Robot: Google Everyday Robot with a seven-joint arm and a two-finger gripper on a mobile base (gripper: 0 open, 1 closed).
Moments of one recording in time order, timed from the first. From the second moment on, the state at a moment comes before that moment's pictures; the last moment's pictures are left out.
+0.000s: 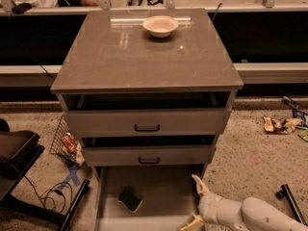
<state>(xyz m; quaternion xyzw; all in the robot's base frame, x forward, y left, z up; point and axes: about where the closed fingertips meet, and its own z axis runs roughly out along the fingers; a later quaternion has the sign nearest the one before) 0.424 -0.122 0.437 -0.52 0.69 0.19 0.46</state>
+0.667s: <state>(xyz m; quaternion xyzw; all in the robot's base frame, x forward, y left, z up) 0.478 -0.017 0.360 -0.52 0.67 0.23 0.48</state>
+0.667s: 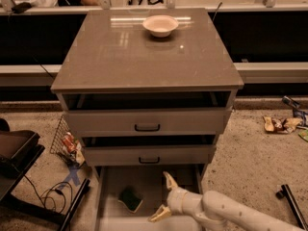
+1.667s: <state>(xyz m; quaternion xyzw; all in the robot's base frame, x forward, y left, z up) 0.487 0.039 0.301 -0.51 0.65 0.27 0.49</state>
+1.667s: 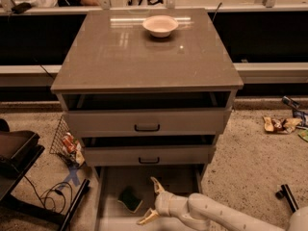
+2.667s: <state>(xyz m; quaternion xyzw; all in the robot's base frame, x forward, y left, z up) 0.498 0.115 0.136 -0.47 0.64 0.37 0.49</state>
